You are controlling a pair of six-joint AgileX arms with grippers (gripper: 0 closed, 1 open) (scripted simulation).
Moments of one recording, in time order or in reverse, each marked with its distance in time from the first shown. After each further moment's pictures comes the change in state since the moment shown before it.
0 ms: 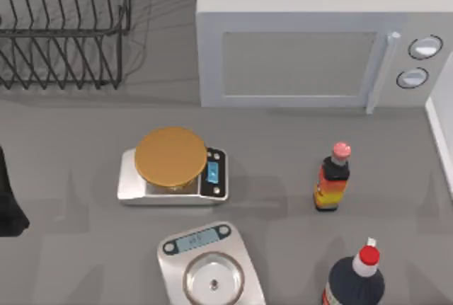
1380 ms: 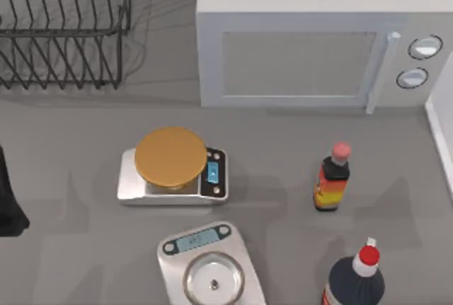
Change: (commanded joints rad) left arm 0.000 0.000 0.000 0.000 0.000 0.000; right arm -0.154 1.242 1.130 -0.675 0.003 -0.143
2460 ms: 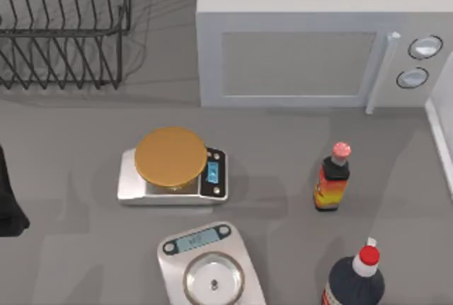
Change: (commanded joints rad) left arm 0.000 0.000 0.000 0.000 0.000 0.000; right arm -0.143 1.222 1.064 -0.626 0.003 -0.132
